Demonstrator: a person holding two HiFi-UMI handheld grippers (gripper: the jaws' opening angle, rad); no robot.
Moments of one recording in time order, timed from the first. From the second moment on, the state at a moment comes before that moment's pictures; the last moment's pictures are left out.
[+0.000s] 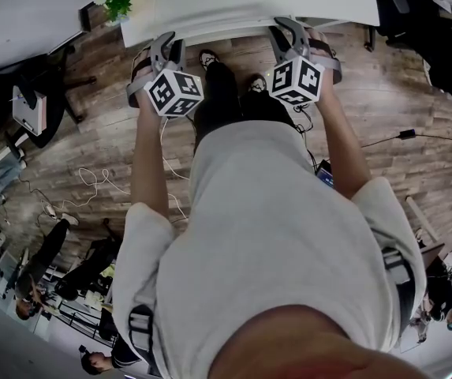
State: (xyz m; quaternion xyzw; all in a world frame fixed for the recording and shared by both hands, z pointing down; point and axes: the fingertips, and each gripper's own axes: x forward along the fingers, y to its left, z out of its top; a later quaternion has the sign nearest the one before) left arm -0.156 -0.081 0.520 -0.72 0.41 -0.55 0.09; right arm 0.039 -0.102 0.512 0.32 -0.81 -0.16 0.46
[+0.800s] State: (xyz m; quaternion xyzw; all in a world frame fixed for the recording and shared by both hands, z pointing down) left arm -0.156 -0.074 0.538 -0.72 0.40 -0.56 0.09; right arm 0.039 -0.095 0.529 0.31 -0.82 -0.14 0.46
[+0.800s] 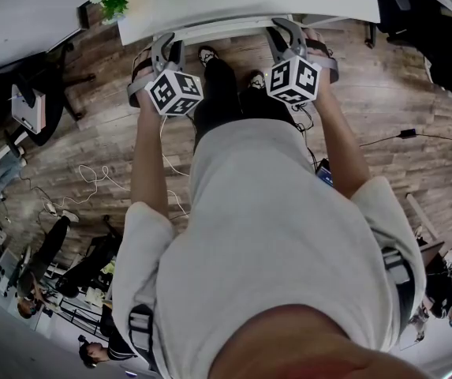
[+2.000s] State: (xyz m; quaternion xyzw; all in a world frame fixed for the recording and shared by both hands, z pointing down) left arm -0.151 -0.070 0.553 -0.69 0.46 -0.55 0.10; right arm 0.045 -0.091 0.546 0.33 -0.82 -0.17 0.44
